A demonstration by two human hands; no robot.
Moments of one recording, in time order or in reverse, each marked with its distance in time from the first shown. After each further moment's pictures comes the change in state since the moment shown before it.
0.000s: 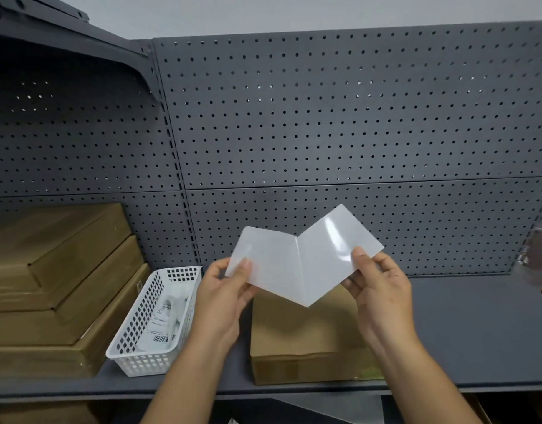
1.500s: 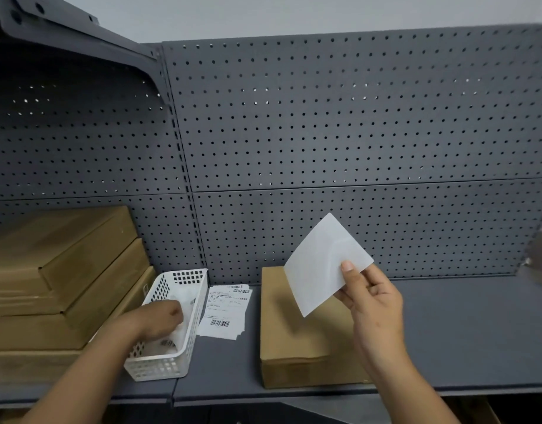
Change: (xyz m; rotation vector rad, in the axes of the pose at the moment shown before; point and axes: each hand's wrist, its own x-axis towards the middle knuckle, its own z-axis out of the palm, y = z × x) left_hand 0.091 0.049 -0.153 1.845 -0.439 -0.237; right_hand -0.024 0.023 0.015 -0.081 -0.101 -0.136
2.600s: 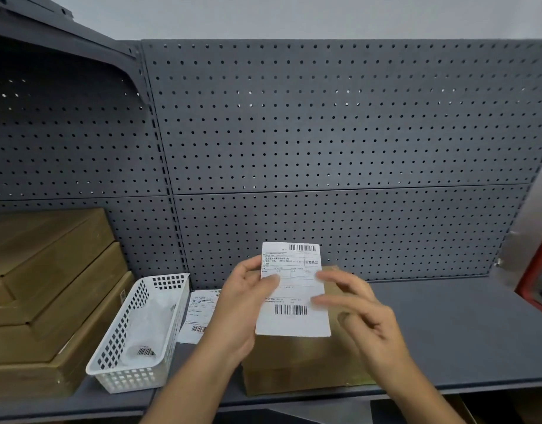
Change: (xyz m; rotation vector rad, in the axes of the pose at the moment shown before) left_hand -0.073 0.207 0.023 -1.644 0.159 0.368; right_hand -0.001 -0.002 -0.053 -0.500 -0.450 -0.371
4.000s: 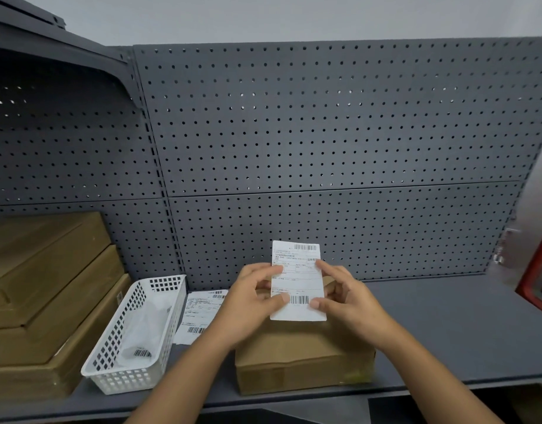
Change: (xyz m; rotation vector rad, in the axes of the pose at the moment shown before) left_hand 0.050 -0.043 -0.020 0.591 -0.179 0.281; right_hand 0.038 0.067 -0.026 0.001 -0.187 0.397
